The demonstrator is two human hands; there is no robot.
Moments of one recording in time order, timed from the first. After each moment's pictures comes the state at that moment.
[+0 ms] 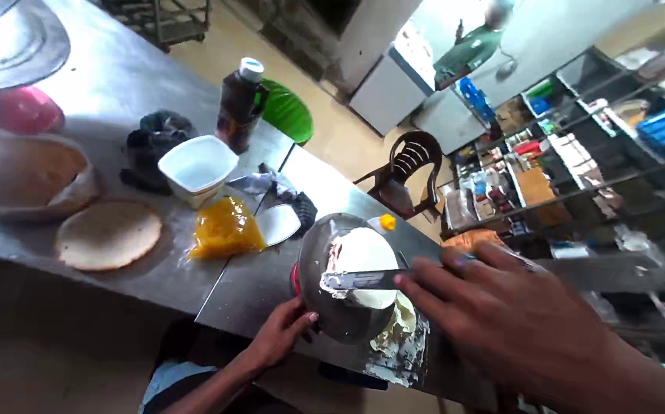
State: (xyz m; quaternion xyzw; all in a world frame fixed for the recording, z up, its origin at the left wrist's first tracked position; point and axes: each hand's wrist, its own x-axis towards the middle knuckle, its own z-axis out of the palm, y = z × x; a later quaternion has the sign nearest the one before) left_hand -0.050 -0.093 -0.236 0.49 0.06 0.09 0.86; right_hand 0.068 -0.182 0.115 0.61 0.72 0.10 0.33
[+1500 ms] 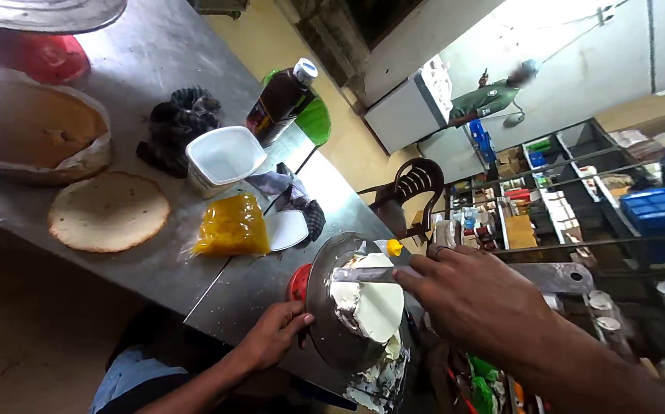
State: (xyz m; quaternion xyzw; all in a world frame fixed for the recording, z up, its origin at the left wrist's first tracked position) left_hand -0.042 -0.060 -0.235 0.56 0.08 0.08 0.82; right_hand 0.094 -0.103 0.088 0.60 0.66 0.02 0.45
